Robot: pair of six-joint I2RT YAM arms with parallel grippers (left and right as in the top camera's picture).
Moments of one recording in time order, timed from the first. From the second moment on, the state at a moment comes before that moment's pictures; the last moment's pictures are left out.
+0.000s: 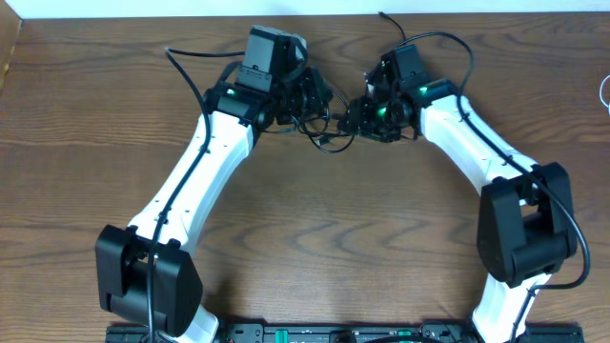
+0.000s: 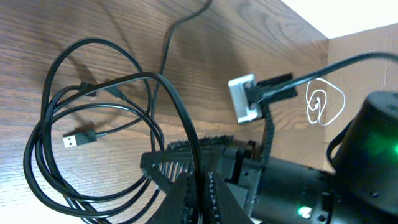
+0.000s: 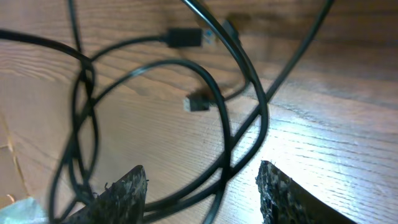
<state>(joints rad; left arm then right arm) -0.34 1.73 1.48 -0.57 0.44 -0.71 0.35 1.99 1.49 -0.64 -0.47 0.53</state>
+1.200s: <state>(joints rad) 0.06 1.51 1.48 -0.59 0.30 -0.66 0.01 2.13 1.52 -0.85 -0.06 0.37</state>
